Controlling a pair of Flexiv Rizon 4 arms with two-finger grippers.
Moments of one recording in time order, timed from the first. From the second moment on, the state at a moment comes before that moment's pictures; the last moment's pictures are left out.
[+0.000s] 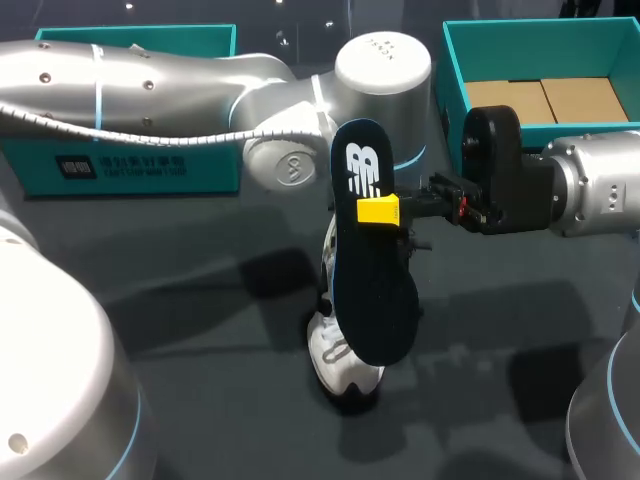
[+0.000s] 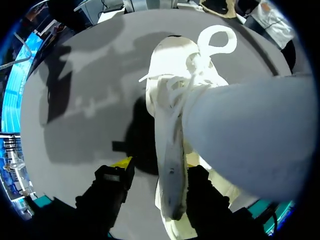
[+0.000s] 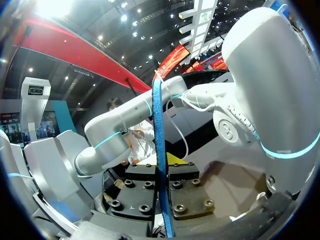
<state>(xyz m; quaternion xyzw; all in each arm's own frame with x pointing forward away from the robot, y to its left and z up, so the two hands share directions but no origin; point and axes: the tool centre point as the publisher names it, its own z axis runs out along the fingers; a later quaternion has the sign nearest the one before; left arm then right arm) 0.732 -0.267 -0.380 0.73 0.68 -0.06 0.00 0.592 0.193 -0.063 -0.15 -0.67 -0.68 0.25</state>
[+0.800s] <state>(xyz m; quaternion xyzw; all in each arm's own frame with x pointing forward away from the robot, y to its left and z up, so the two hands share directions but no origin) 0.751 -0.241 -0.279 0.67 0.71 -0.12 0.17 0.592 0.193 -0.063 -0.15 -0.67 -0.68 0.25</state>
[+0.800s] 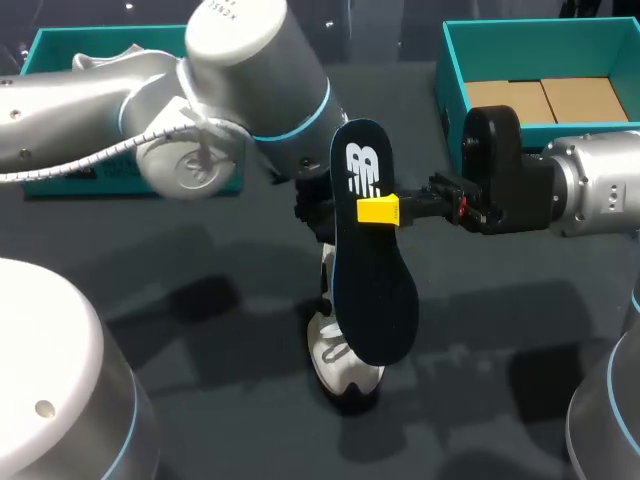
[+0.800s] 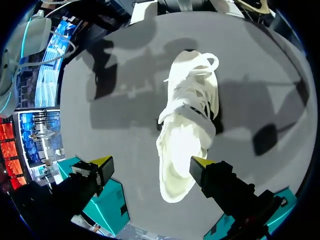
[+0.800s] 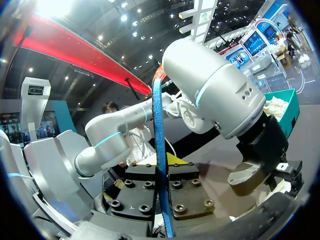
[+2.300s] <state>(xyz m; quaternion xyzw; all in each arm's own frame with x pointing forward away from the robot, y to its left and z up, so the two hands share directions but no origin) 0.778 -0.211 -0.175 0.58 0.58 -0.43 0.38 0.603 0.188 -0.063 -0.17 -0.66 -0.68 0.26</state>
